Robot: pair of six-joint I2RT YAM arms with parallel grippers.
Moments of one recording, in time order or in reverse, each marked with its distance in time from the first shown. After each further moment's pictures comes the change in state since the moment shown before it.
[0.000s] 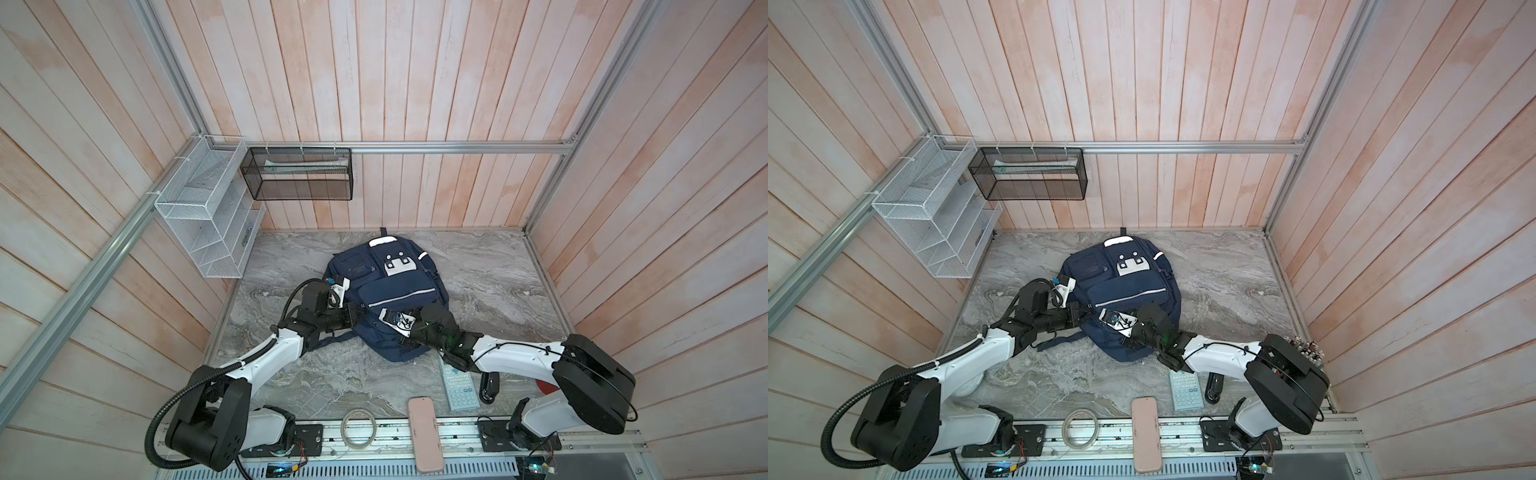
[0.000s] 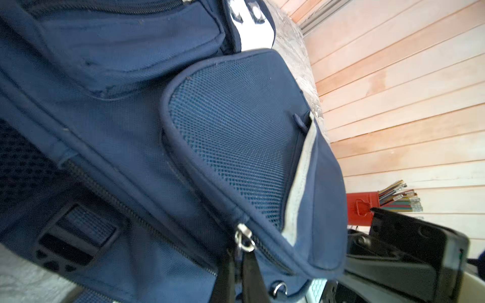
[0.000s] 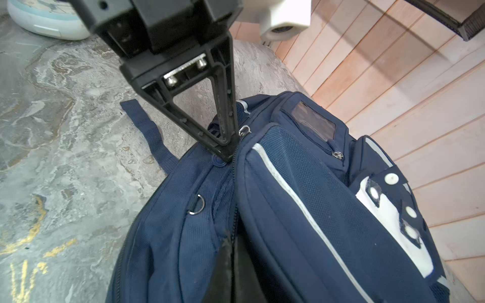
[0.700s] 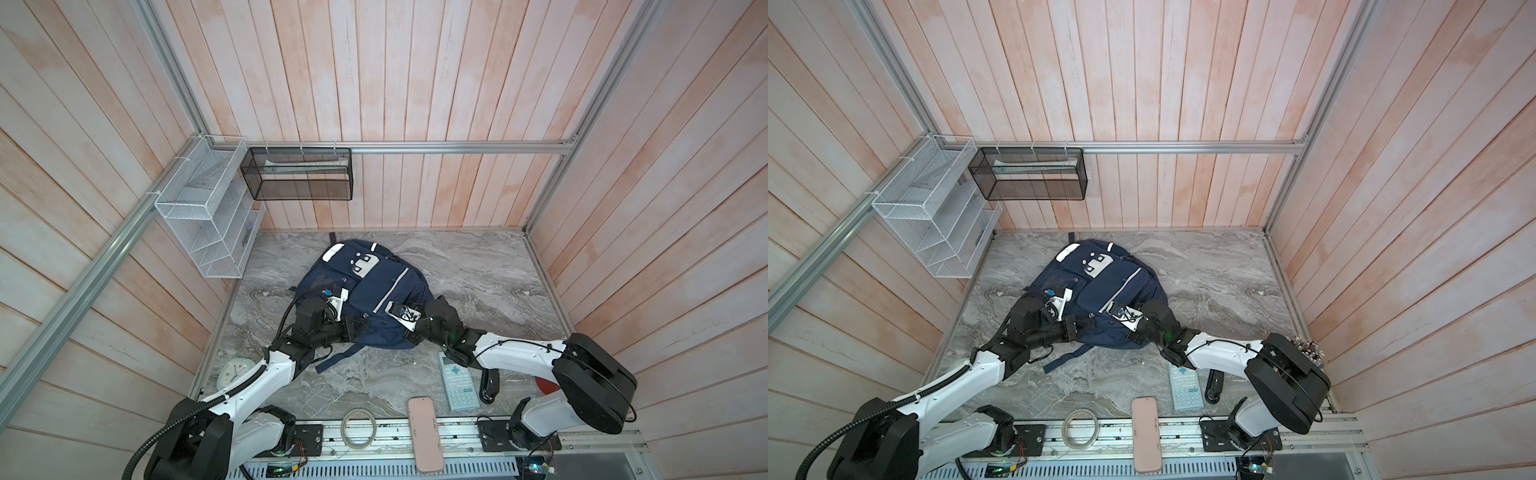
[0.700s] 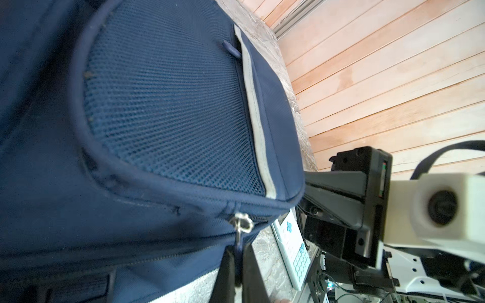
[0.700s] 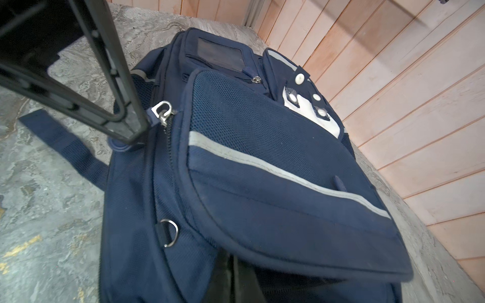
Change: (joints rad) left arm -0.059 -0.216 -0.179 0.088 -0.005 -0.084; right arm -0.064 0.001 0.004 -0.022 0.007 0.030
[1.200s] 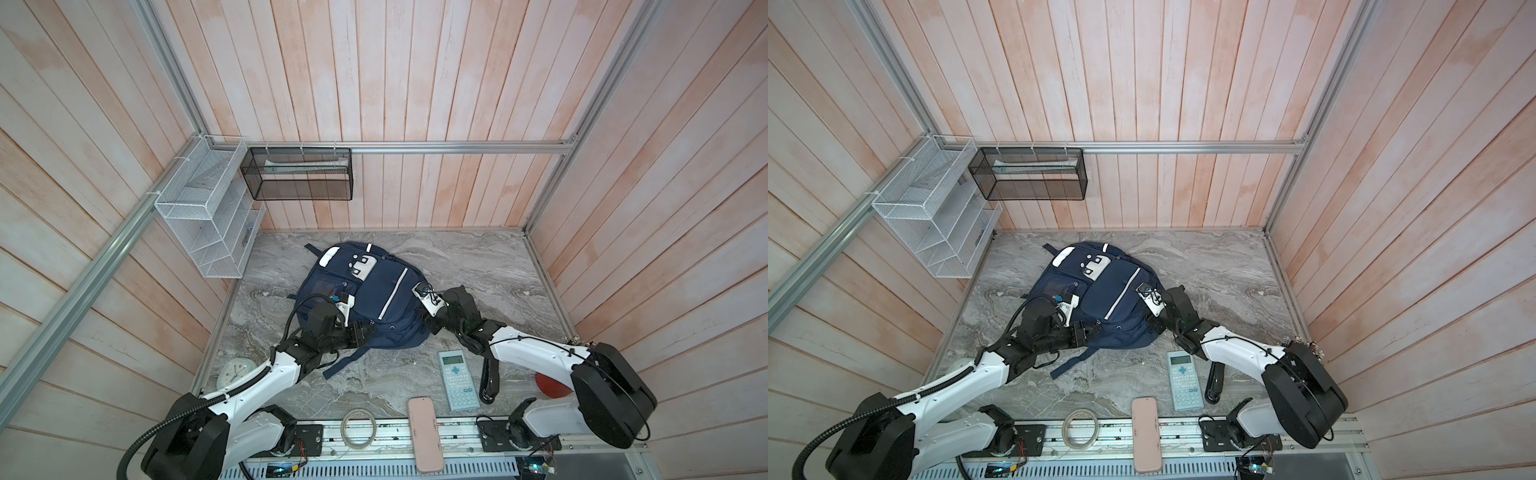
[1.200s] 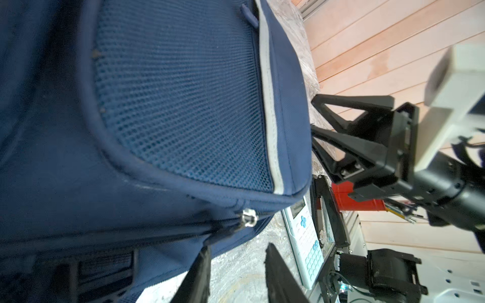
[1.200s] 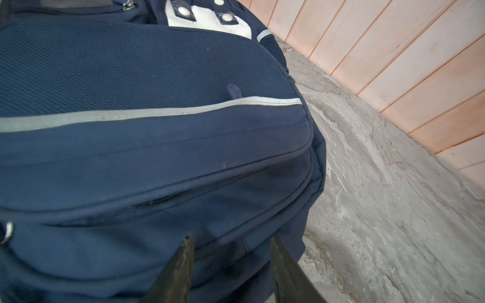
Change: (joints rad) left arm -0.125 -0.007 0.018 -0.113 -0.164 -0.026; right arm -0.149 -0.121 0.020 -0.296 0.116 0.286
